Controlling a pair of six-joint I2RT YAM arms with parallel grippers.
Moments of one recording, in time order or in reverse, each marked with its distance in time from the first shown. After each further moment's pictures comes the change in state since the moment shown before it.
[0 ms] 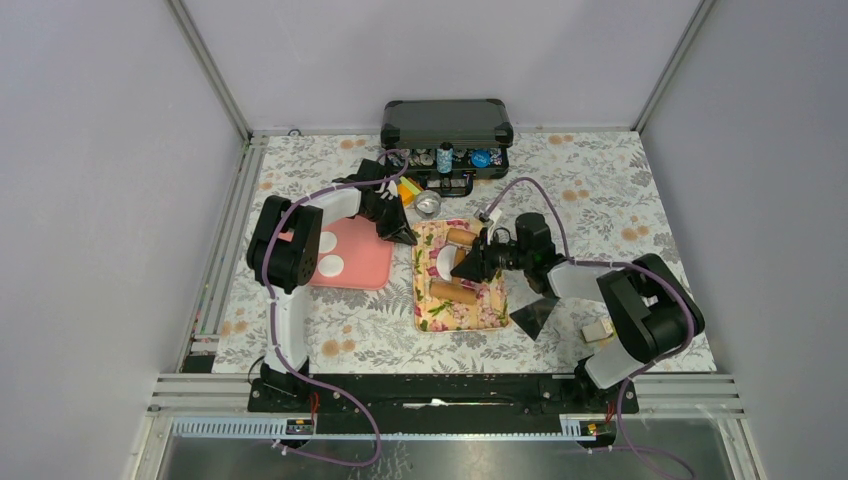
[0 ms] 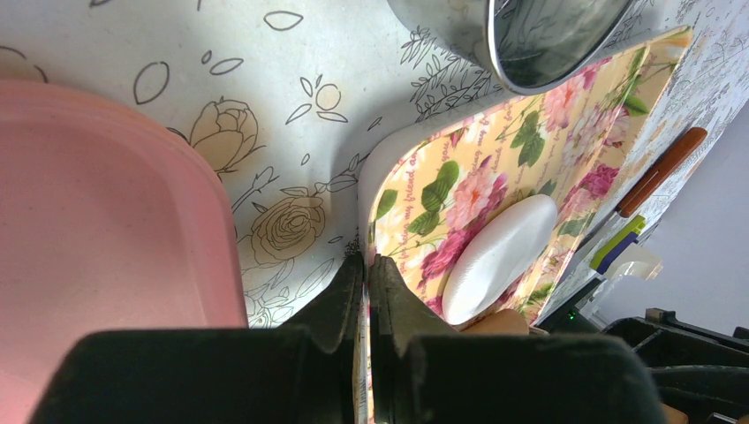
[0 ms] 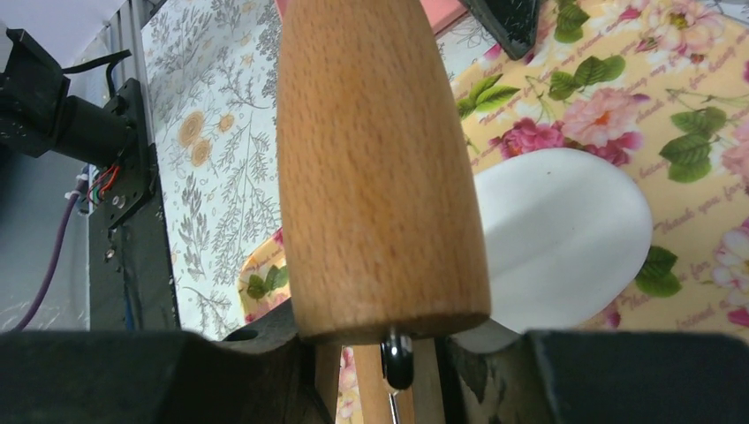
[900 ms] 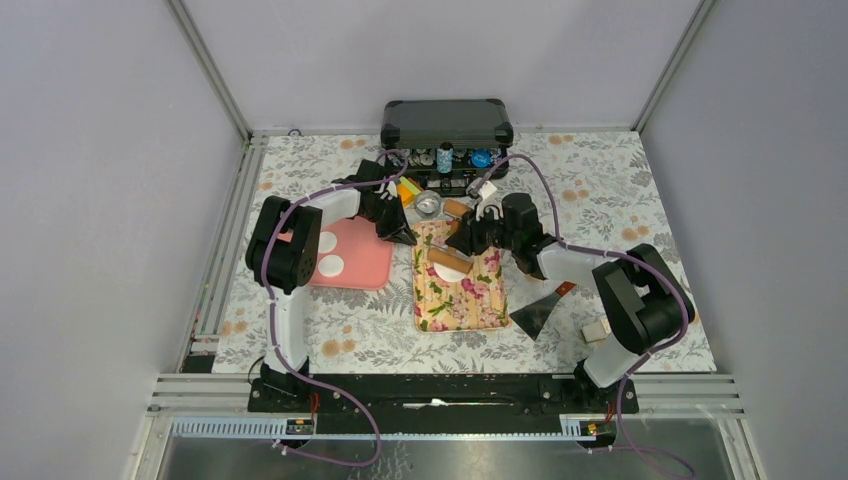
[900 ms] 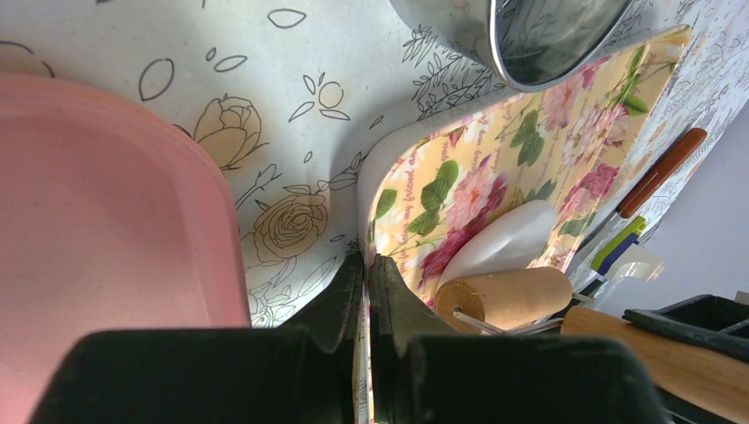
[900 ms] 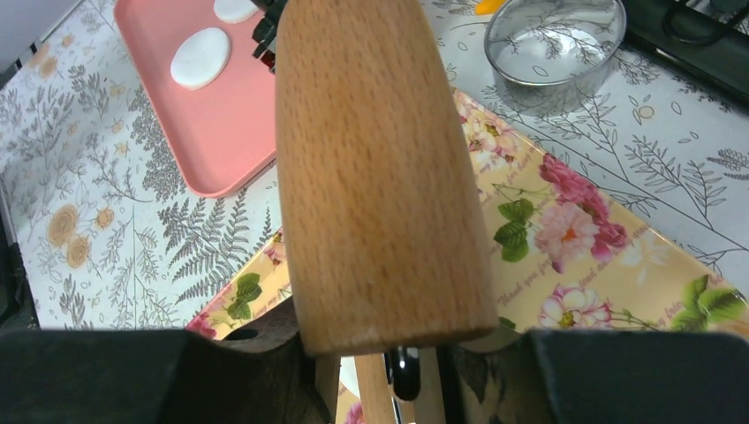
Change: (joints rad) left arm 0.001 -0.008 -0.013 0.013 -0.001 -0.001; right arm 0.033 0.049 0.200 -0.158 0.290 -0.052
